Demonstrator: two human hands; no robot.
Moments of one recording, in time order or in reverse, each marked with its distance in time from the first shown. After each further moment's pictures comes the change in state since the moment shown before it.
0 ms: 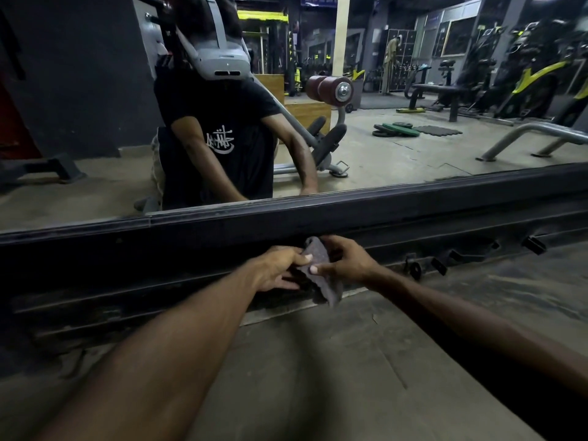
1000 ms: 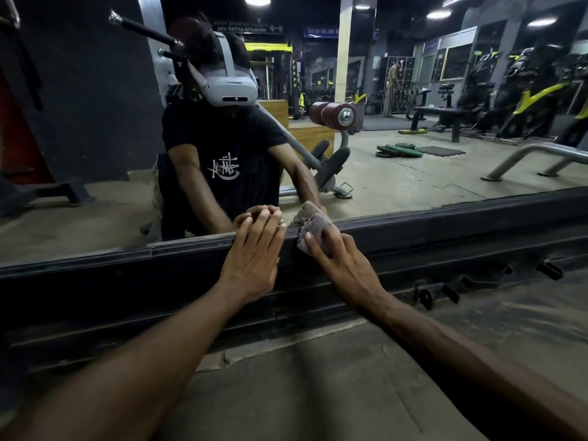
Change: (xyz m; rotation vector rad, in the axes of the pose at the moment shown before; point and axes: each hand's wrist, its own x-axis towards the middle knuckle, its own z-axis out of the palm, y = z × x) left_hand 0.004 0.013 -0.064 1.704 0.981 1.105; right_hand 0.026 -0.016 0.005 -1.034 0.531 -0.726
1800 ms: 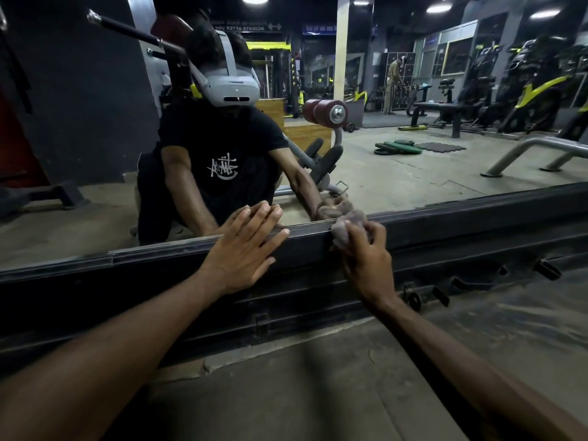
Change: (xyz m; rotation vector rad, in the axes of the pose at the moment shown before) left_hand 0.036 0.002 0.016 0.195 0.079 0.285; right_hand -0.025 0.059 -0.005 0.371 0.202 0.405
